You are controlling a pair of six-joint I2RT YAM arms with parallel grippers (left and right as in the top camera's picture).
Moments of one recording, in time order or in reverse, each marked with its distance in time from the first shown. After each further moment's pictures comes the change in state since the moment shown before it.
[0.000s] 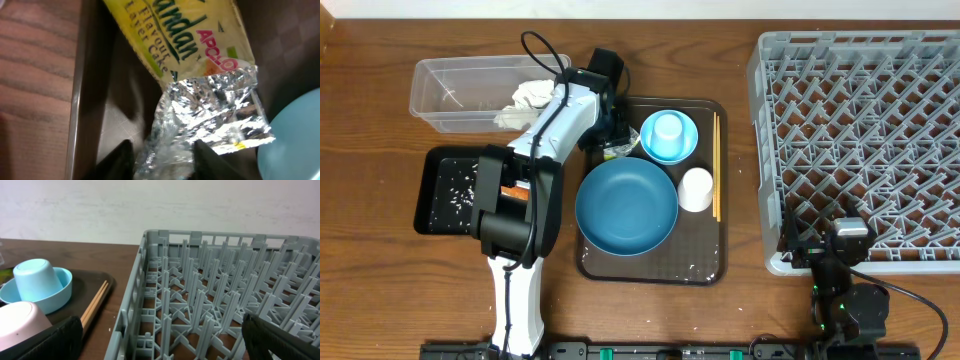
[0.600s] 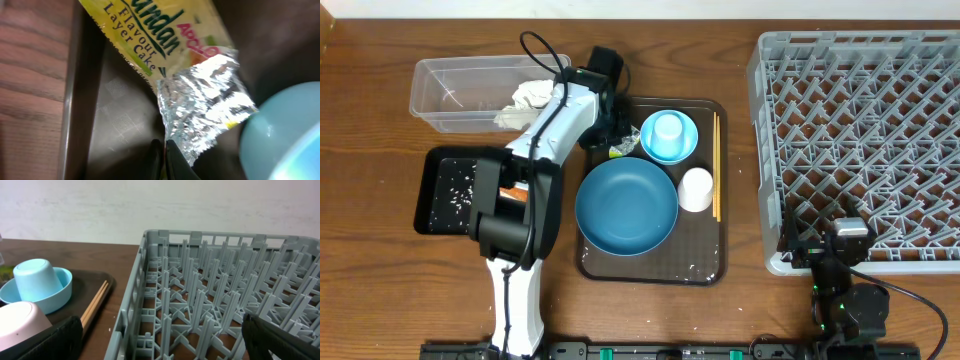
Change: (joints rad) left arm 0.000 -0.024 0.000 0.016 0.027 -0.003; right arm 0.000 0.000 0.000 0.000 0.000 0.000
